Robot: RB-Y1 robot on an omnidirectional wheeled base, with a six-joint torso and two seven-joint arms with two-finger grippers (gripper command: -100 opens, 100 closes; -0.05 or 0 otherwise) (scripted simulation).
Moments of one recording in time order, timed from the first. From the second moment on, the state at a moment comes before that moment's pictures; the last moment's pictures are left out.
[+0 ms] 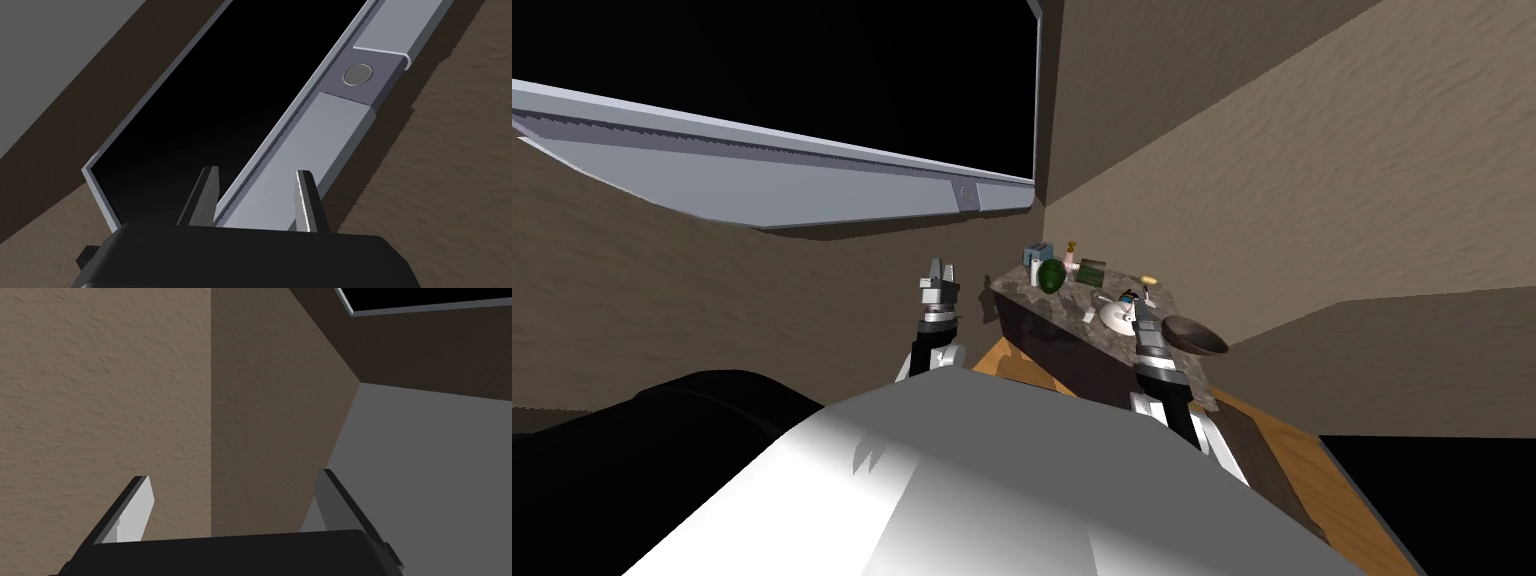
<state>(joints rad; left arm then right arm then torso) 0.48 -0.04 0.06 -2.28 0.00 -0.52 0.01 0.44 -0.16 -0.13 -2.03 0.21 -0.47 0.21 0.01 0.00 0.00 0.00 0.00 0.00</state>
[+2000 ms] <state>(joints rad) 0.48 -0.04 0.06 -2.28 0.00 -0.52 0.01 0.29 -0.15 -0.28 -1.61 0.62 -0.56 0.70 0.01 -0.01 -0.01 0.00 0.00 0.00</state>
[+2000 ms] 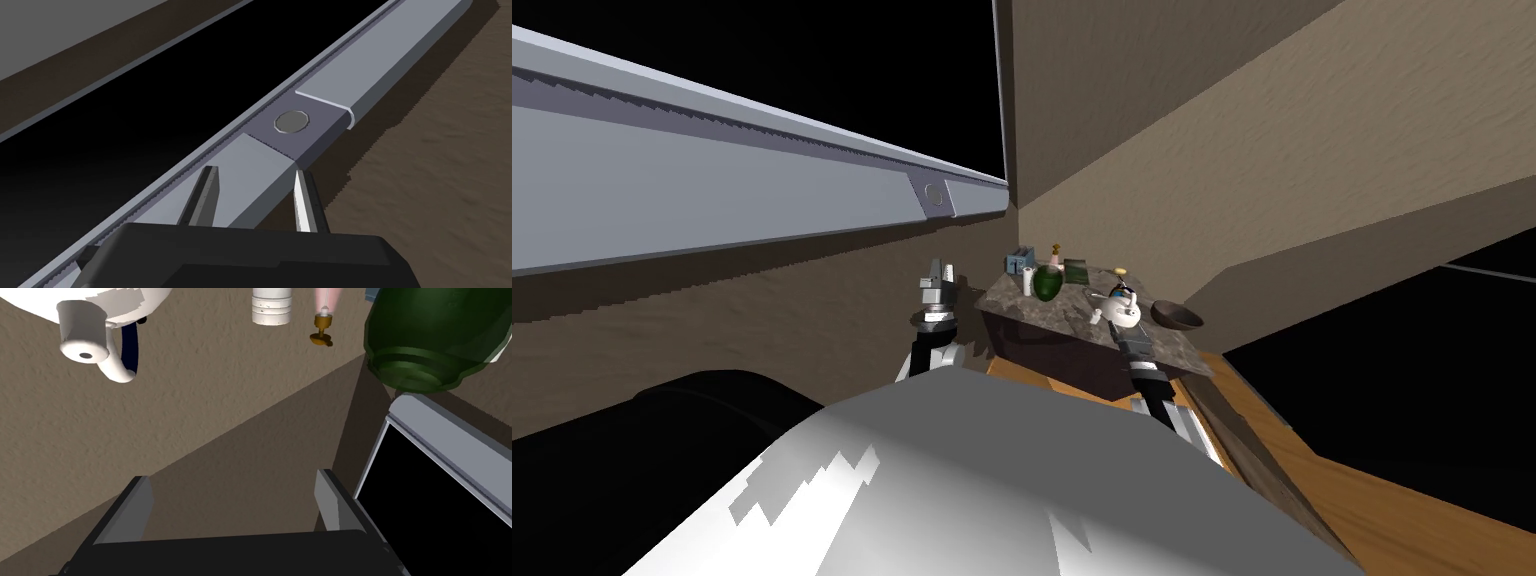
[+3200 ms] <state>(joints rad) 0.48 -0.04 0.06 -2.28 0.00 -0.52 0.01 0.16 -0.04 -0.38 -1.35 0.84 -0.58 0.94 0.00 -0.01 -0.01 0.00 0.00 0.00</state>
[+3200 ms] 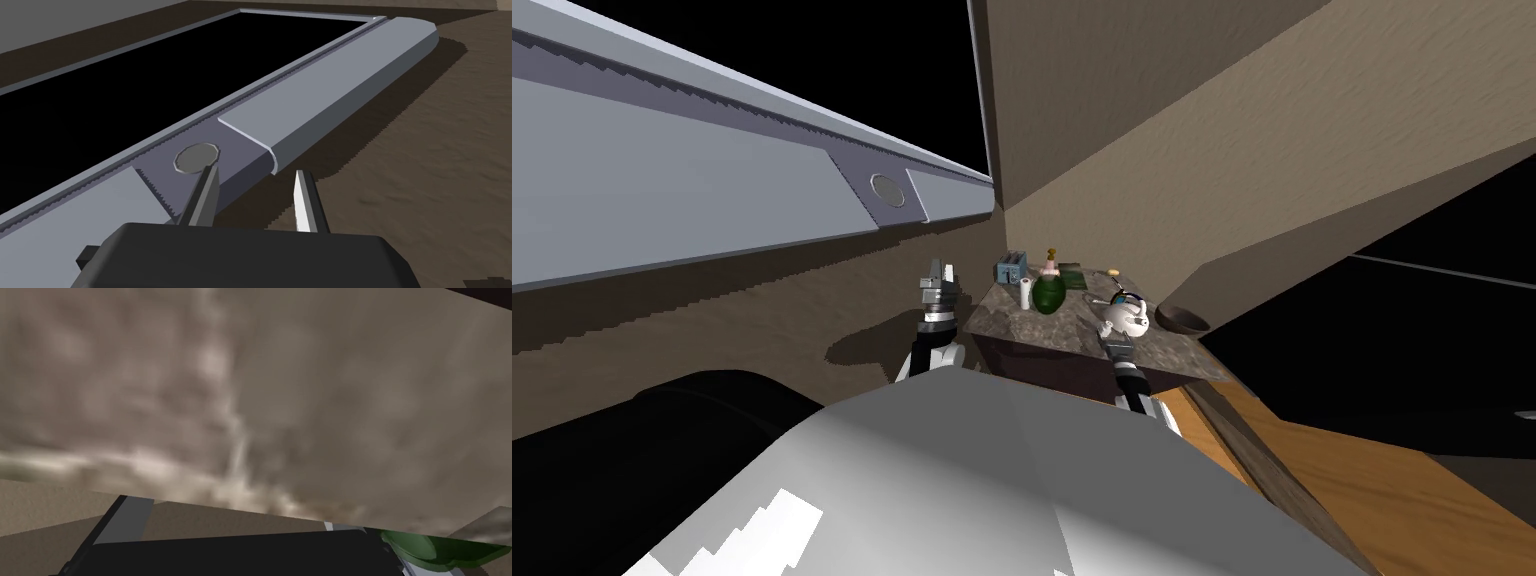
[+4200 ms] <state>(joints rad) 0.48 -0.04 0.06 -2.28 0.00 -0.52 0.01 0.14 -0.10 -0.43 -1.32 0.81 -0.58 0.92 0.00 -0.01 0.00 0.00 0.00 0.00</state>
